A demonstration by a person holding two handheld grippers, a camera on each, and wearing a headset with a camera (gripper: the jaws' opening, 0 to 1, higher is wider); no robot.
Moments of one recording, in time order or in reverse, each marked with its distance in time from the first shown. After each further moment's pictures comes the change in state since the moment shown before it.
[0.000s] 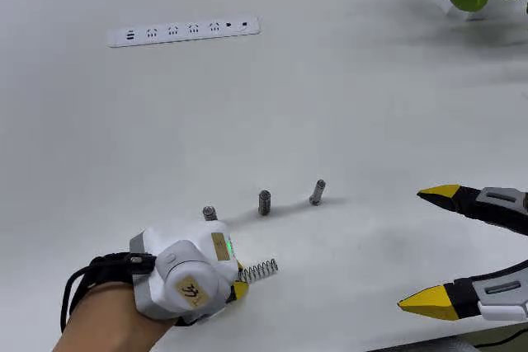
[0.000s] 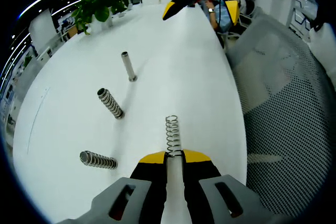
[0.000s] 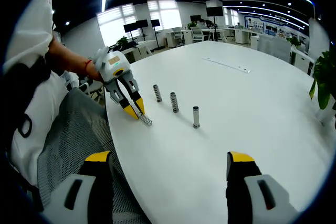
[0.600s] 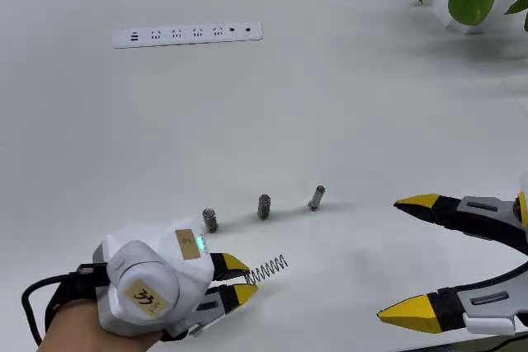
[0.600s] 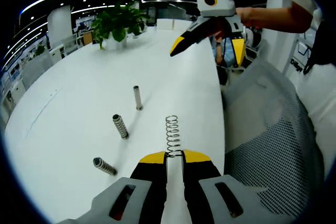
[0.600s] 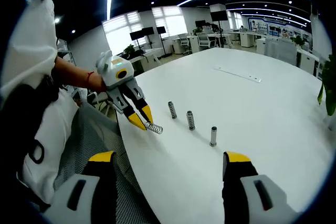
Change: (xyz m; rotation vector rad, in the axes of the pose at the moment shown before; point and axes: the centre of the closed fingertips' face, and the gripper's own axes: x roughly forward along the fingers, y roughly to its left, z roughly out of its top) left arm -0.045 -0.008 0.049 -0.158 -0.260 0.006; right arm 0.006 0.031 0.046 0.035 -0.084 0.078
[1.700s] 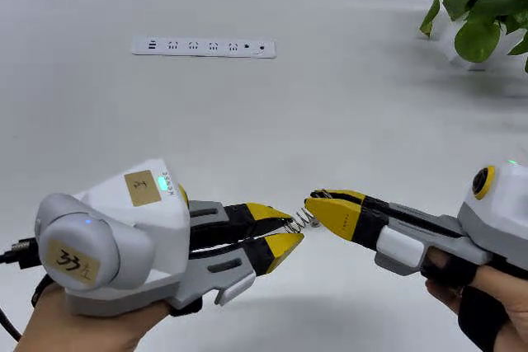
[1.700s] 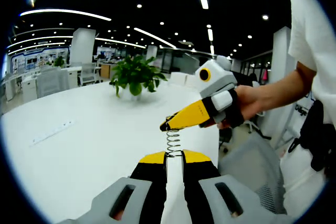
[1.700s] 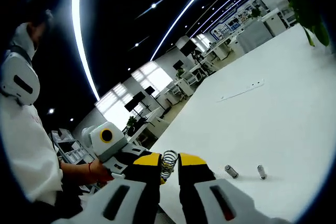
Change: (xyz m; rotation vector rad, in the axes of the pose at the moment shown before) left arm -0.049 0.002 0.111 -0.124 -0.407 0.048; right arm 0.032 0.020 0.118 0.494 -0.459 0.073
